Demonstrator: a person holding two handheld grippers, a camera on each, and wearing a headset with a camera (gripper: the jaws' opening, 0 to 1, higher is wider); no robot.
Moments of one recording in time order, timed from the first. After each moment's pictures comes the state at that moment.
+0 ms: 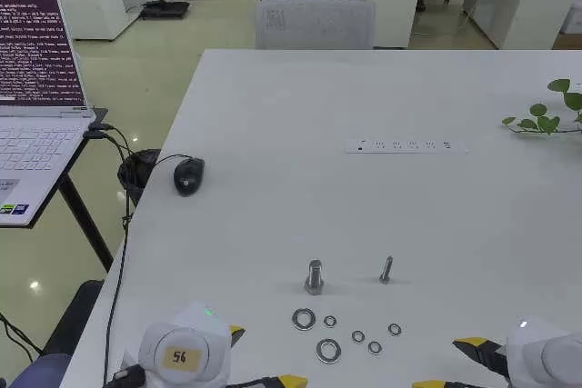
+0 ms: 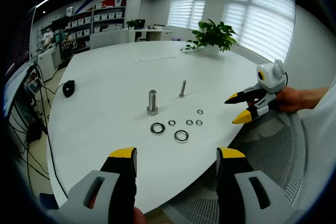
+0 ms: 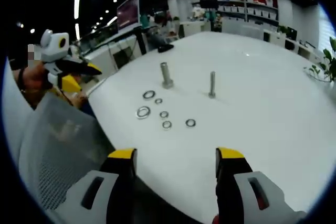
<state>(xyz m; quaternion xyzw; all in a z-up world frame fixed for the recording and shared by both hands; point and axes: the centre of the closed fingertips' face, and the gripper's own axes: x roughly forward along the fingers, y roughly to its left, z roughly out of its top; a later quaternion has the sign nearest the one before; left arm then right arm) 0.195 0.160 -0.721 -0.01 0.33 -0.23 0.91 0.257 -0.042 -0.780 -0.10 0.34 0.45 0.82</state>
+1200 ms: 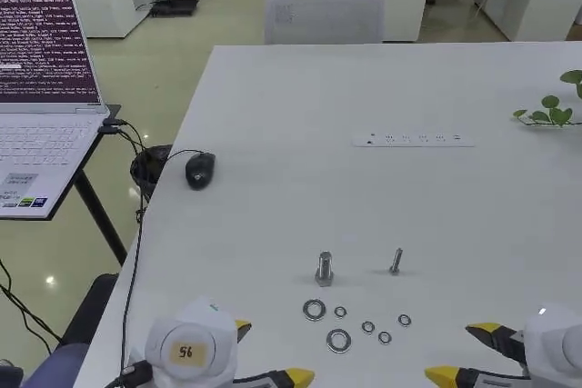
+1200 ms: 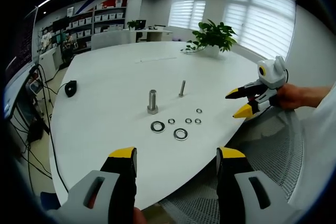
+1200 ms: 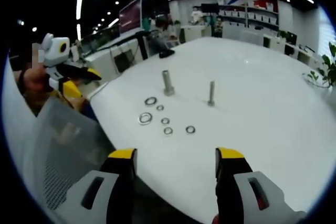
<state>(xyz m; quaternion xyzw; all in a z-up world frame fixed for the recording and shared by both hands) 0.188 0.158 -0.716 0.00 0.34 -0.24 0.91 0.260 -0.043 -0.762 -0.10 0.33 0.45 0.83</state>
